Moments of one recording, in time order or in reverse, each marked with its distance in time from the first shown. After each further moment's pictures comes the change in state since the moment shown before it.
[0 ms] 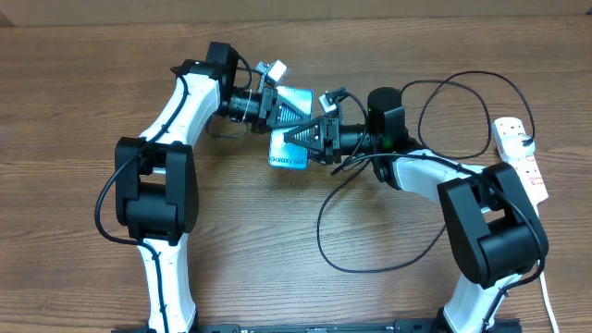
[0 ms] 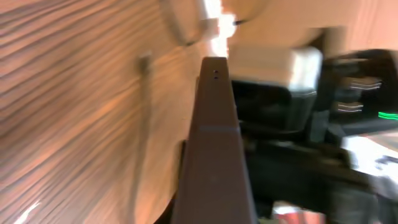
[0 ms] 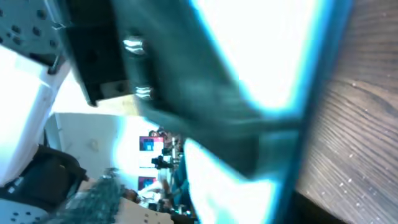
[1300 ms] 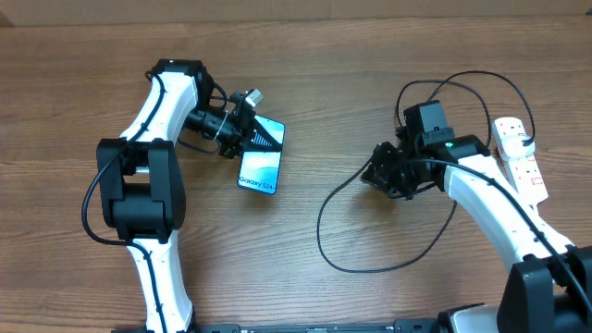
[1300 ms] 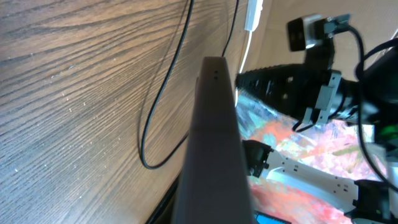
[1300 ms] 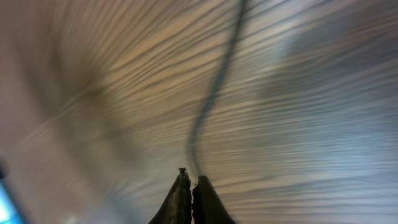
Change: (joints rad) left arm 0.093 0.000 -0.006 -0.484 -0.143 0.236; right arm -0.120 -0.386 0.076 -1.396 0.782 -0.299
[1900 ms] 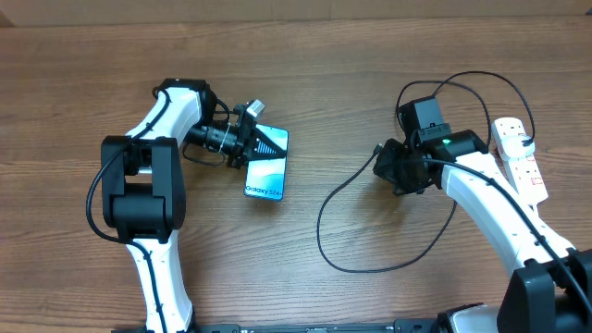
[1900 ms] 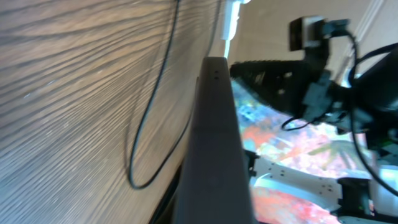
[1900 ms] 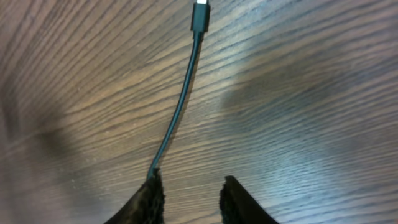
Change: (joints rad) left arm 0.000 0.000 -0.165 0.167 0.156 0.007; right arm 0.035 -0.005 0.028 -0.016 0.233 -0.027
